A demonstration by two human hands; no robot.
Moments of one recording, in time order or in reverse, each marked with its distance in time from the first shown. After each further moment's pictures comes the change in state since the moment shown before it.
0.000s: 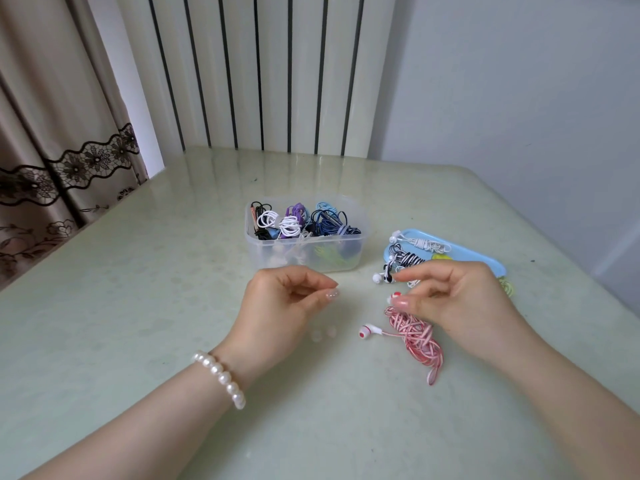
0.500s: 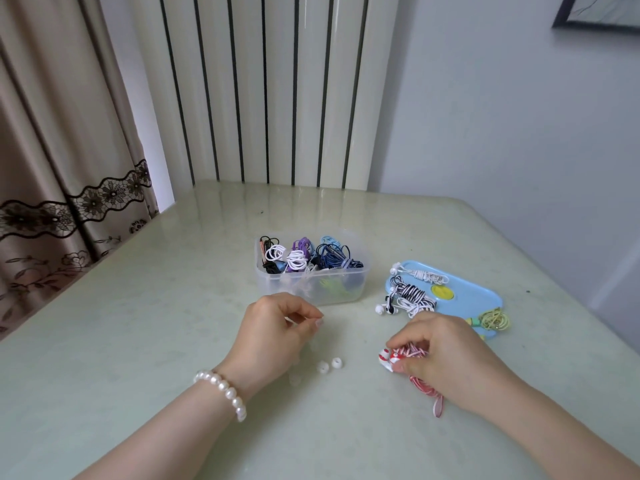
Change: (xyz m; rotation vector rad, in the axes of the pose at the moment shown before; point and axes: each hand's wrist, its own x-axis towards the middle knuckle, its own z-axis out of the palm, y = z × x) left_hand 0.015 -0.013 -0.019 0.296 0.024 0.018; right_hand -0.003 0.012 0.007 -0.492 -0.162 -0.053
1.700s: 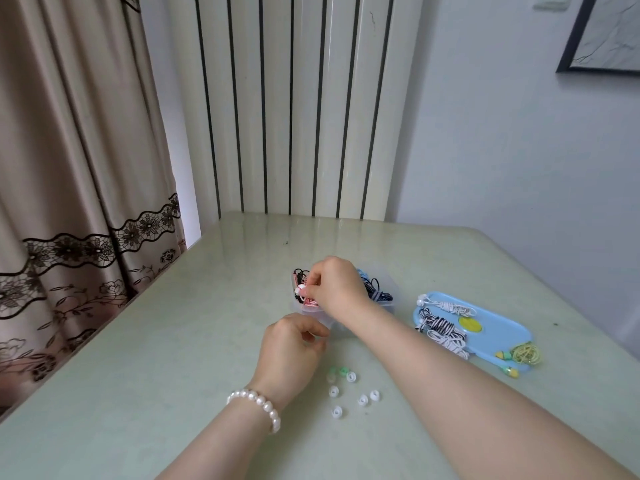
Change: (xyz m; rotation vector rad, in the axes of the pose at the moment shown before) left_hand 0.016 -0.017 -0.018 0.160 0.167 0.102; right_hand 0.149 -0.118 0.061 -0.016 0.178 -0.131
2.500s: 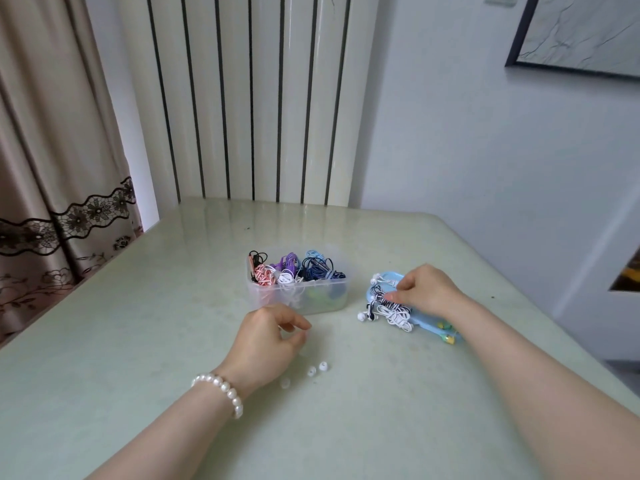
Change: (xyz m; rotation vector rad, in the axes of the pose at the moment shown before) left_hand -0.015 0.012 0.018 0.018 -0.181 0.104; right_hand -0.059 0.158 -0.106 -0.142 -0.102 0.422
